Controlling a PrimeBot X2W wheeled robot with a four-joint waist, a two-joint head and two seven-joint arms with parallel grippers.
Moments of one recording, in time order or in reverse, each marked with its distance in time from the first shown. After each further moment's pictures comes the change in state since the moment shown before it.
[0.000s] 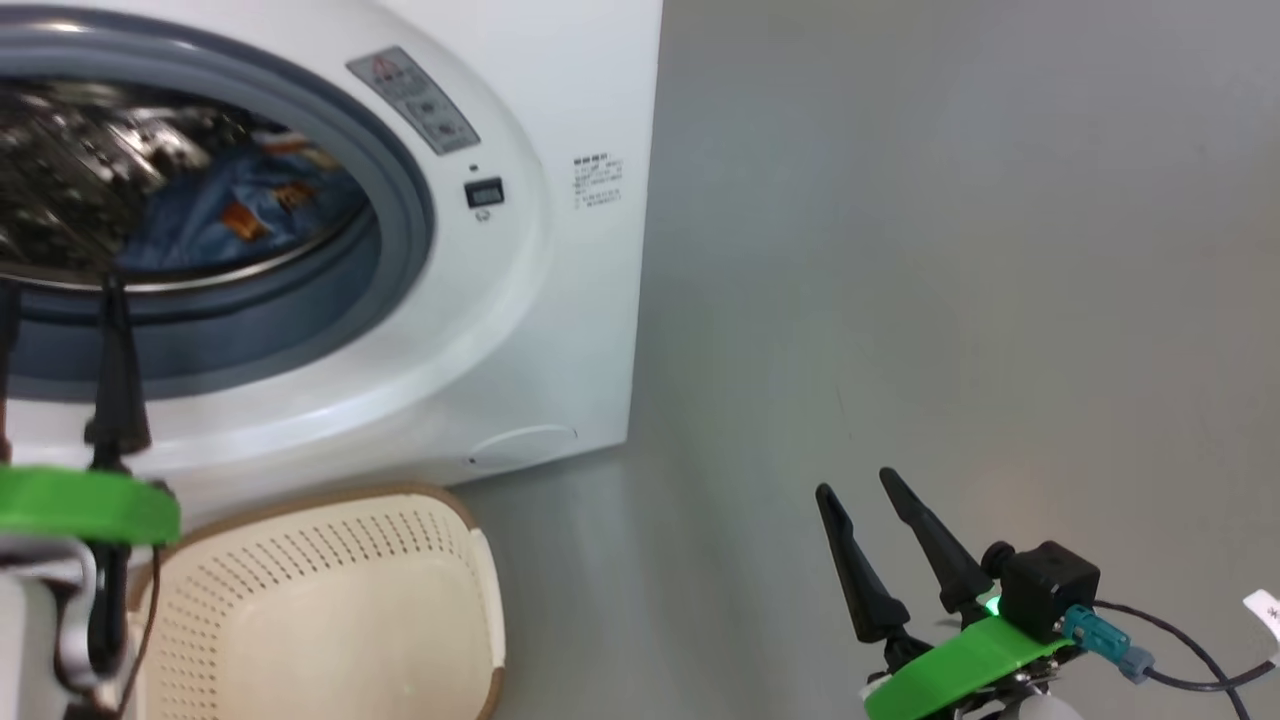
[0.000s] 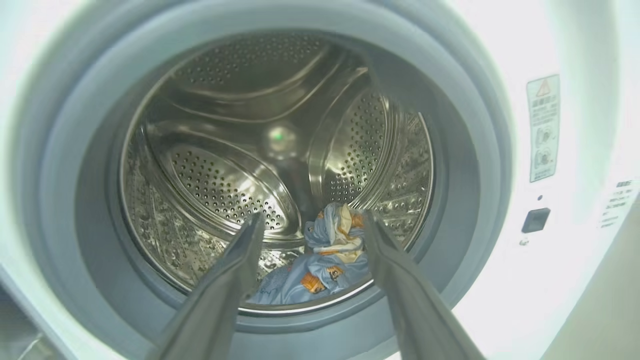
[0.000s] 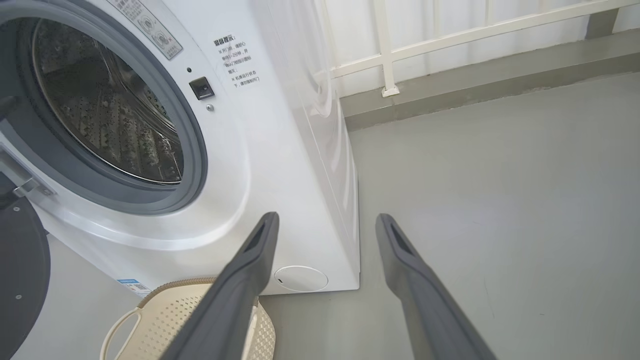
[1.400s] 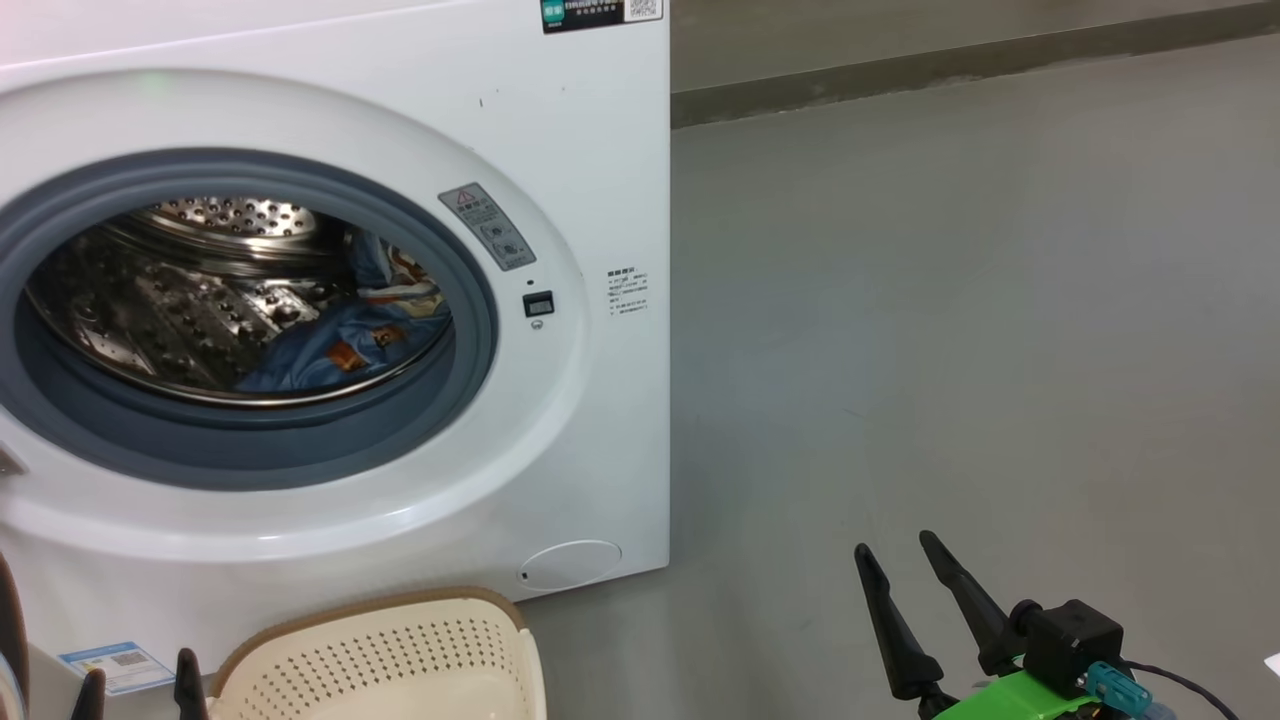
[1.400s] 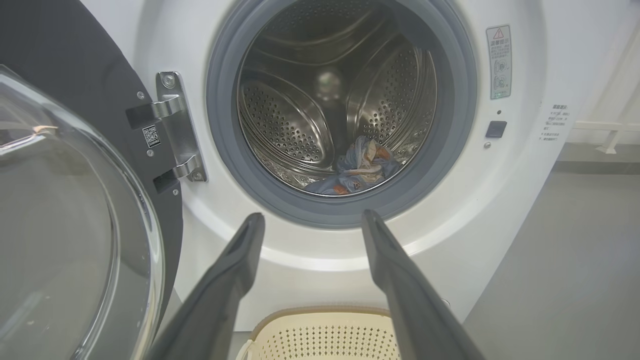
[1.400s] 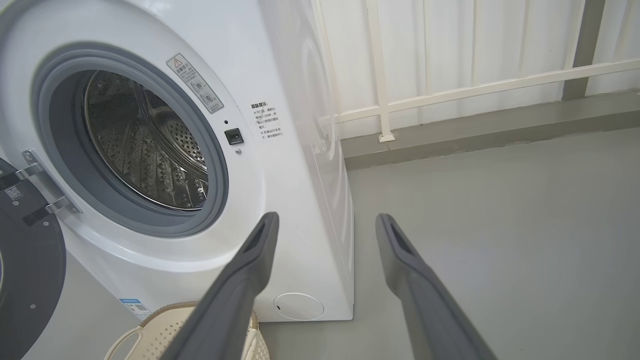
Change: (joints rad) left arm 0.678 -0.157 0.114 -0.313 0.030 0.096 0.000; right arm 0.106 -0.001 -0.065 0.011 -0.060 0.000 0.000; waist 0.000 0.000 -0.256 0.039
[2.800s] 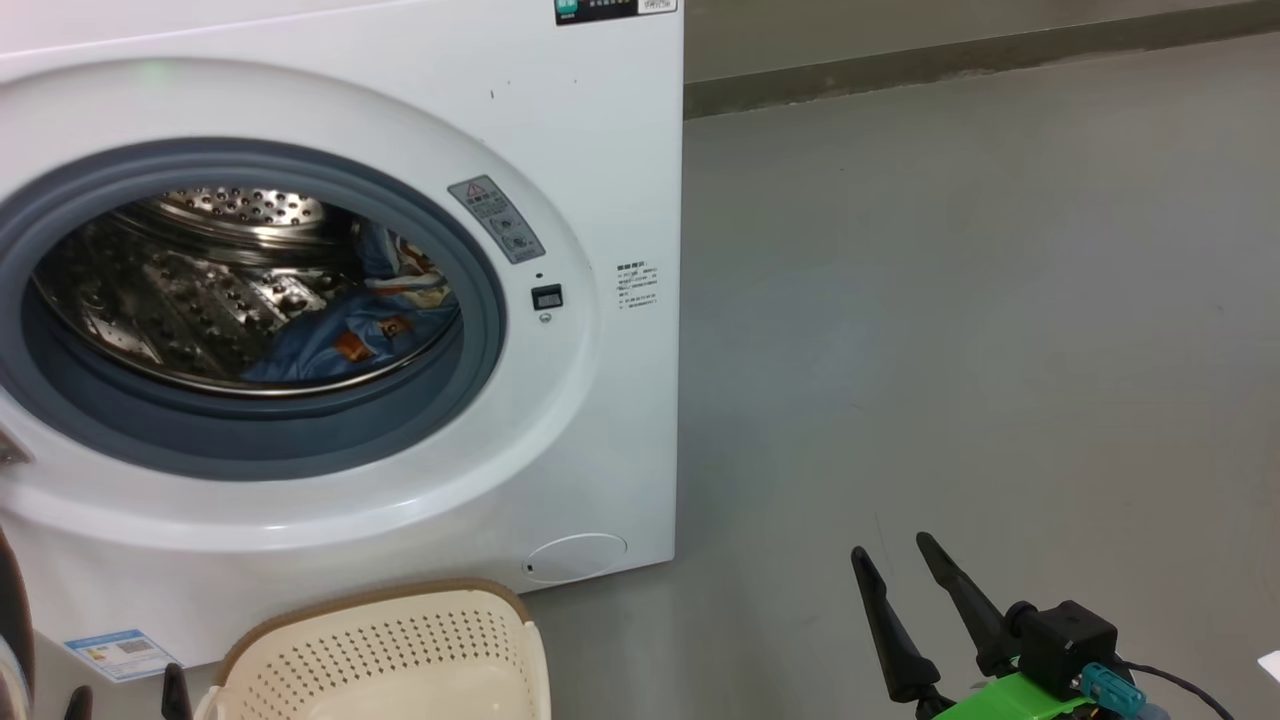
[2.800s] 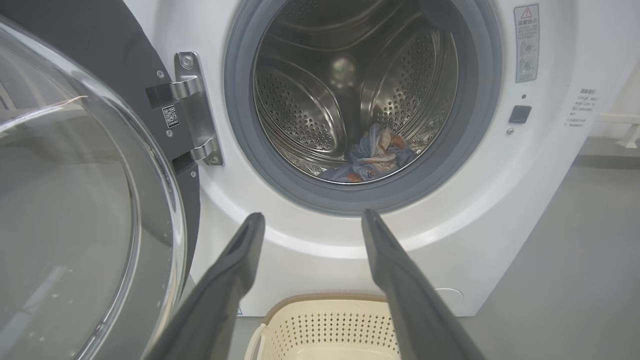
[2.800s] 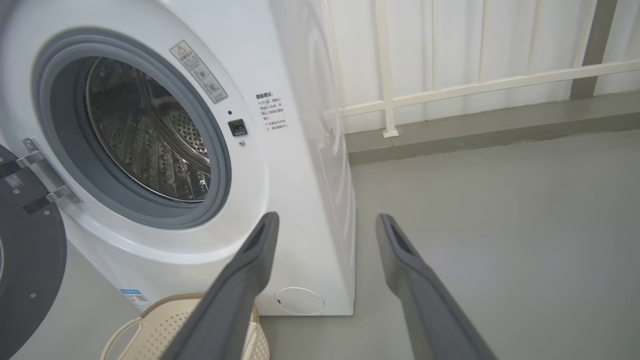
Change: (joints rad) left arm -0.004 -0.057 0.082 0.043 0.055 -0.069 0.000; right arm 0.001 0.000 0.002 0.001 -0.019 0.000 0.000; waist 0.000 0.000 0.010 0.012
